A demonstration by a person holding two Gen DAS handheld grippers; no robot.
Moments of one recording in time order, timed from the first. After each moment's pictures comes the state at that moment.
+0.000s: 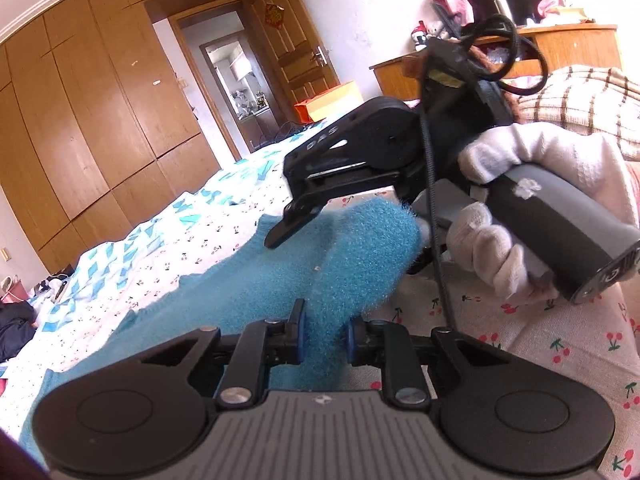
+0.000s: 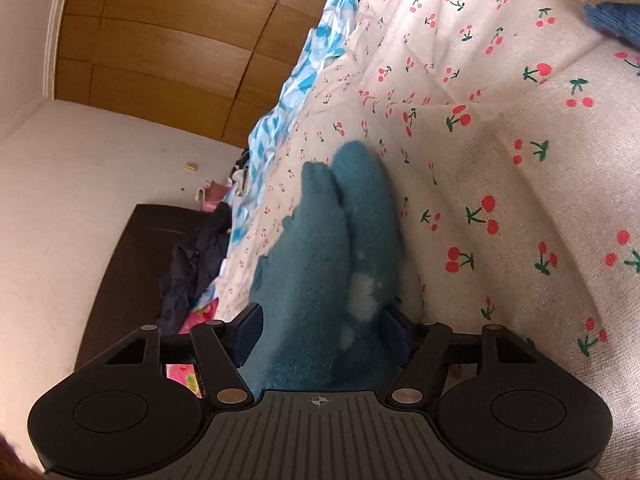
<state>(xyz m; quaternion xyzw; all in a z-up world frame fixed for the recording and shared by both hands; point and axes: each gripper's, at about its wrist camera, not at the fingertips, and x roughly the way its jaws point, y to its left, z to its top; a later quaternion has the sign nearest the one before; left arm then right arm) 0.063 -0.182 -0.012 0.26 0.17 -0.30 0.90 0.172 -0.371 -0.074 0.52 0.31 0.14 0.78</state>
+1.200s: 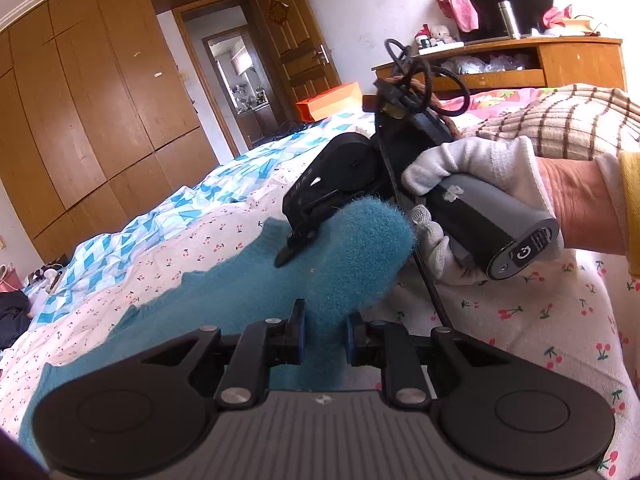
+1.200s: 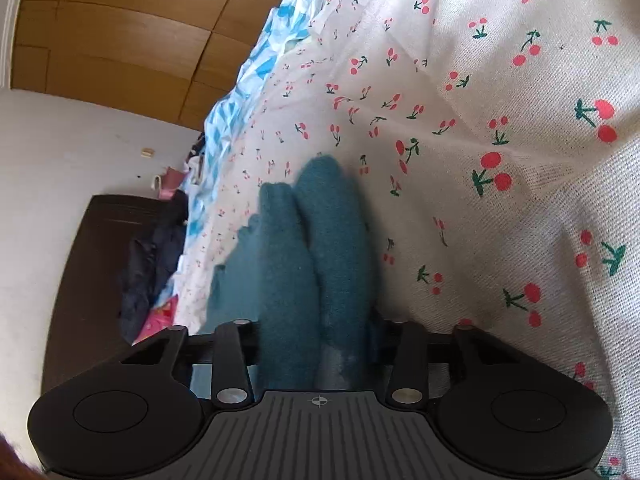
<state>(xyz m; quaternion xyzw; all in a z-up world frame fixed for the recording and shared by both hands) 0.063 -0.182 -0.004 0.24 0.18 -0.30 0.90 0.219 -0.373 -0.074 0.49 0.38 0.09 0.78</state>
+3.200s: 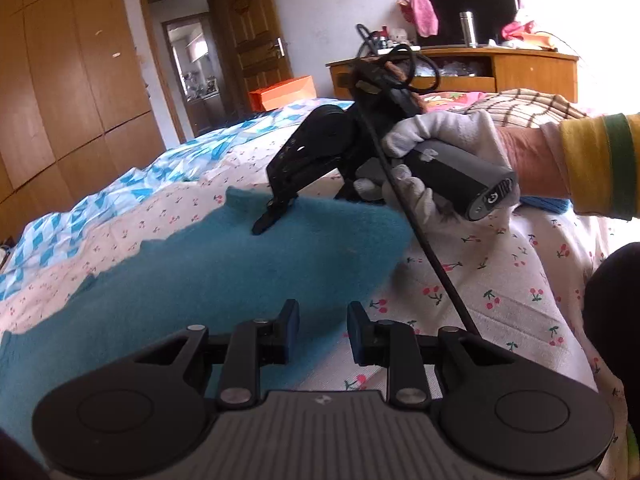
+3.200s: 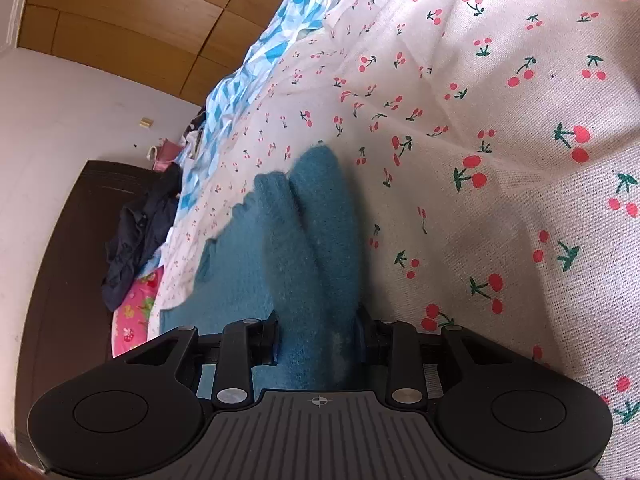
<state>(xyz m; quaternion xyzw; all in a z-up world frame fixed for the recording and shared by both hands) 0.051 -0.141 -0.002 0.21 0.21 -0.39 0.87 0.210 -0.379 -0.066 0.44 0.41 0.11 0.79</state>
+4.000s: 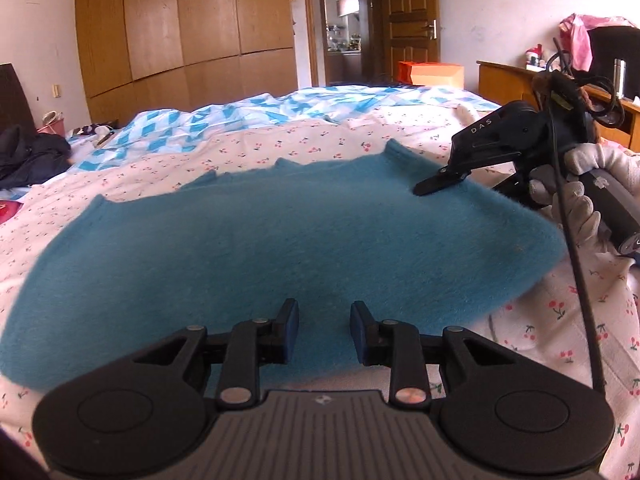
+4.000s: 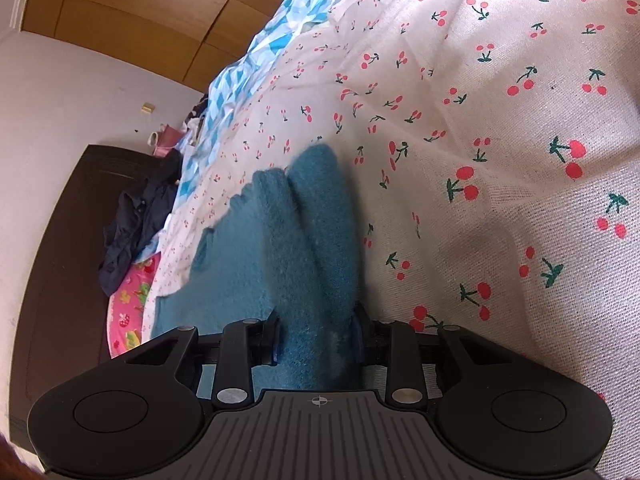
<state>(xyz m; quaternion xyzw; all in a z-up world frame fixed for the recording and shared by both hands) 0.084 -0.088 -0.013 0.09 0.29 -0.20 0.93 0.211 -0.381 -0.064 0.42 0.42 0.12 0.80</state>
